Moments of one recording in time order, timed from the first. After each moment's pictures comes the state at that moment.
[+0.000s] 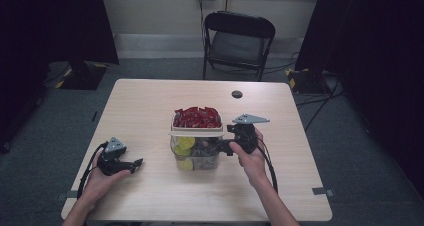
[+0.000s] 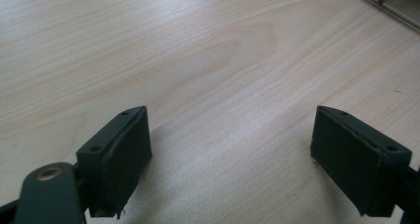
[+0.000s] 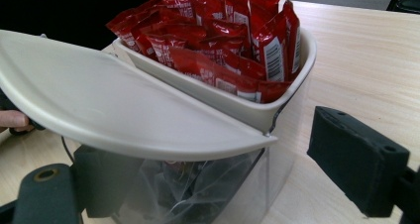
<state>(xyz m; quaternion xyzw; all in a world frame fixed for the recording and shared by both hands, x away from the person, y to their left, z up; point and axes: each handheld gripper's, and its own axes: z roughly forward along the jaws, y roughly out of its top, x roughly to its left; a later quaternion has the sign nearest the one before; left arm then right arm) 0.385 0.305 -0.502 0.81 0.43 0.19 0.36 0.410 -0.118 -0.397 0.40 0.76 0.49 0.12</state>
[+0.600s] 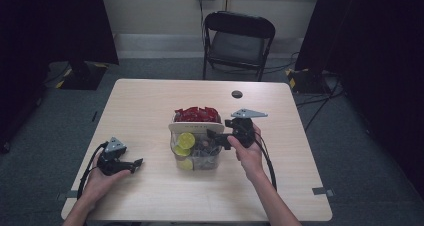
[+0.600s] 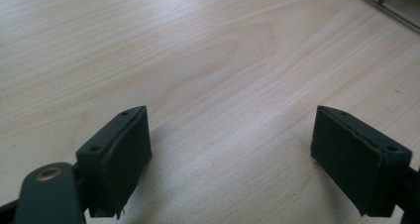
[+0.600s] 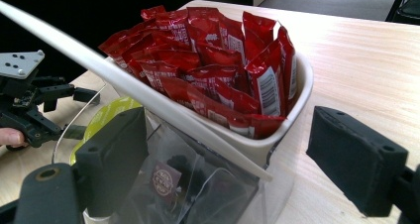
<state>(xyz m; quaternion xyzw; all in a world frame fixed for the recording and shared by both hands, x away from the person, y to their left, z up) 0.385 0.305 -0.502 0.81 0.43 0.19 0.36 0.424 -0.113 -0.394 0.40 0.76 0.50 0.12</state>
